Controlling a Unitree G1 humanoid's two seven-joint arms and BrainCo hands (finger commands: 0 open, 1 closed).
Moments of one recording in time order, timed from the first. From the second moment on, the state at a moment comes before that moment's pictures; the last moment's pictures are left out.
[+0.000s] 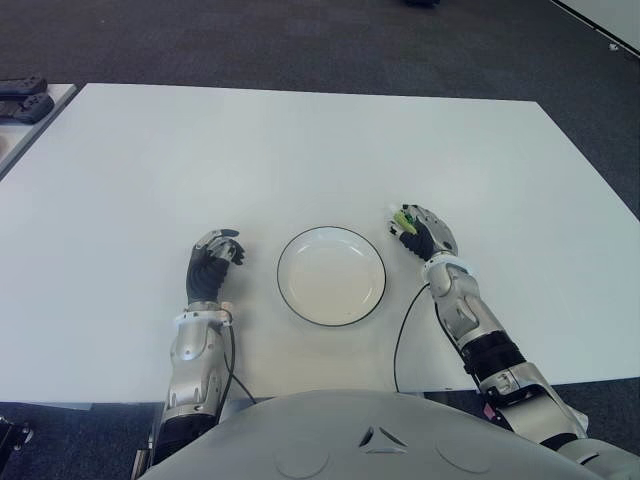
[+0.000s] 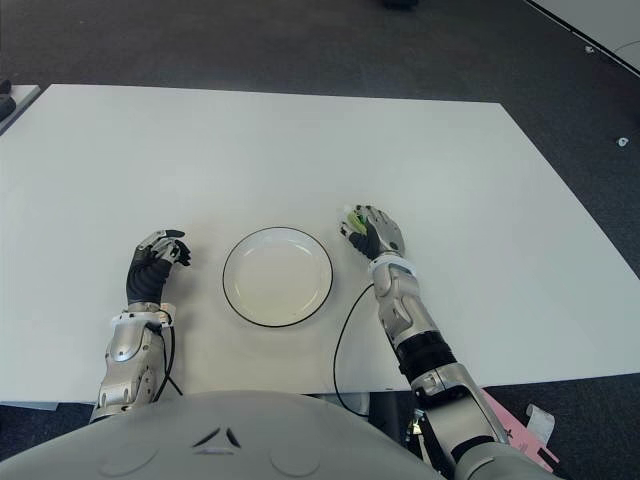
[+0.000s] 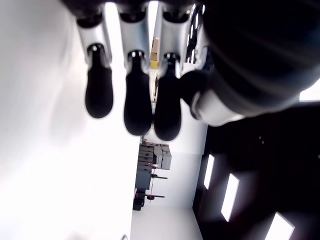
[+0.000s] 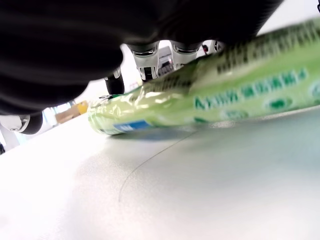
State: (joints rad) left arm 0.32 -0.03 0.11 0.10 -0.11 -0.26 -0.02; right arm -0.14 -0.36 0.36 0.31 -0.71 0.30 -0.06
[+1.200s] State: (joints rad) left arm 0.34 -0.03 0.11 0.08 -0.11 -0.24 -0.02; right arm -0.12 -0.36 0.38 0.19 -0.76 0.48 0.03
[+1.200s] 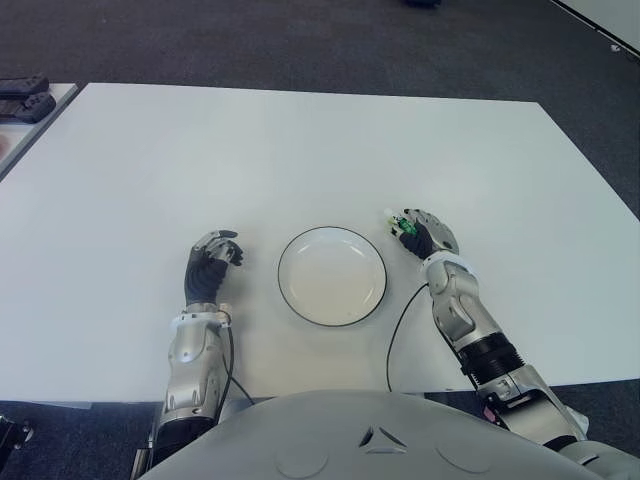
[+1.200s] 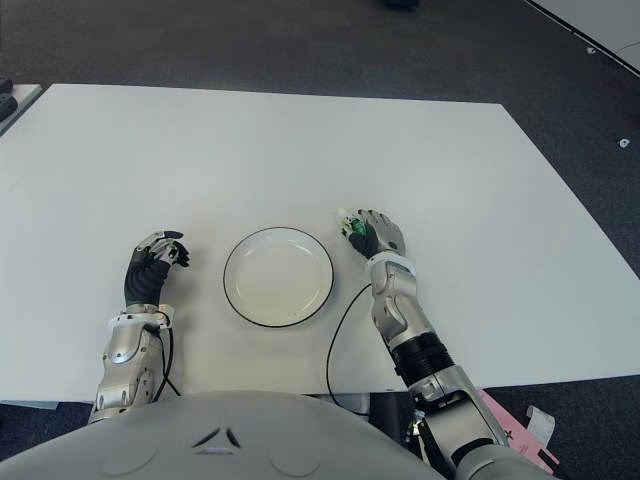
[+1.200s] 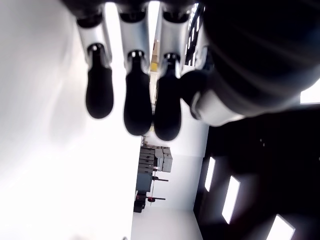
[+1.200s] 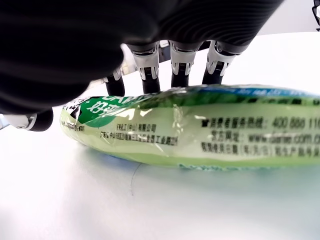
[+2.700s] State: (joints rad) left arm 0.35 -0.03 0.13 0.06 -0.11 -0.24 -0.01; right arm -0.12 -0.24 0.44 0.39 -0.96 0.58 -0.26
